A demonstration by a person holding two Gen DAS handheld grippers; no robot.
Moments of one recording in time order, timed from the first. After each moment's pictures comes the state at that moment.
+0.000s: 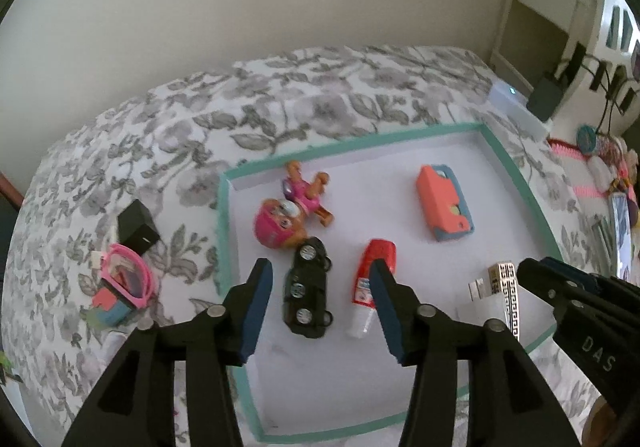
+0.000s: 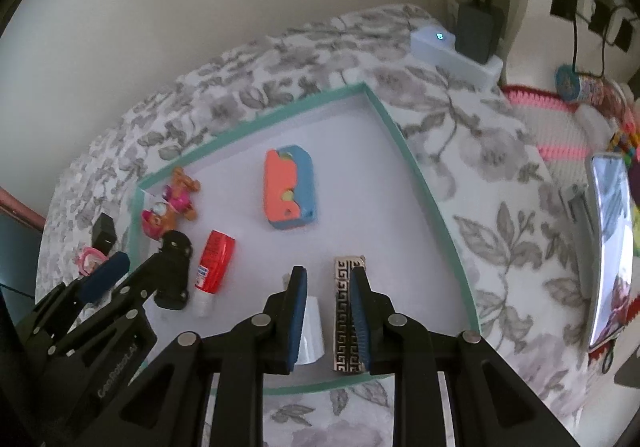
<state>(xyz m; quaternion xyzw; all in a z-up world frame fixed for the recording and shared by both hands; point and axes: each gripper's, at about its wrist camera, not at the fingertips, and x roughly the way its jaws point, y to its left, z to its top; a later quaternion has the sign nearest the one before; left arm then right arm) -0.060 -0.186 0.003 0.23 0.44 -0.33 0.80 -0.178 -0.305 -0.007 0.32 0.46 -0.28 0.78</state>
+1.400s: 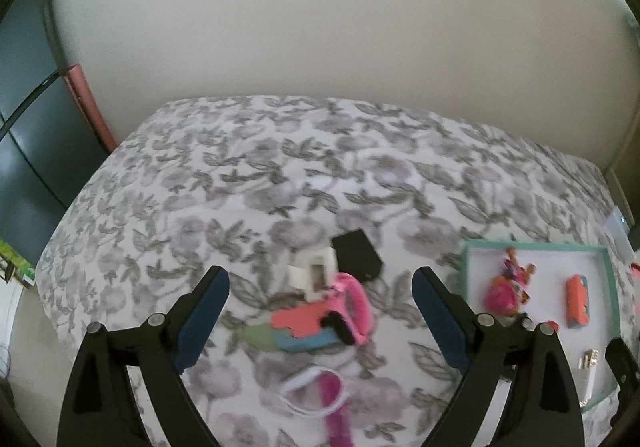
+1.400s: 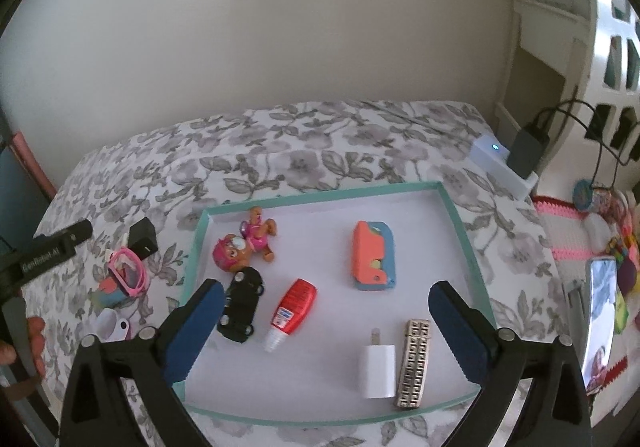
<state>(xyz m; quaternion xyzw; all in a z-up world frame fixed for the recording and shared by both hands) 0.059 -0.040 0.051 0.13 0.41 -0.15 0.89 -0.129 -0.238 0.041 0.19 0.40 -0.26 0.86</state>
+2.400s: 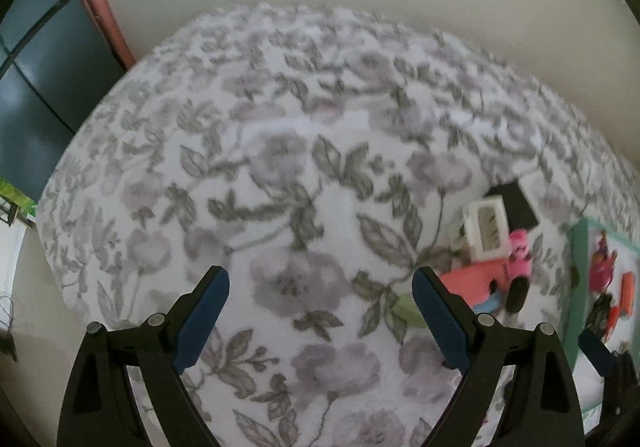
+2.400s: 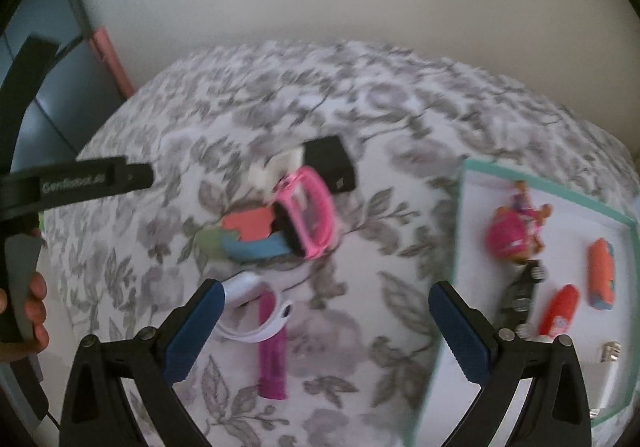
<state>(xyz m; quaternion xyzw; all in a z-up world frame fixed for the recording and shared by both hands) 0.141 0.082 -0.015 0.11 0.54 -0.09 0.83 0.010 -0.068 -0.022 0.12 0.49 -0.07 0.86</state>
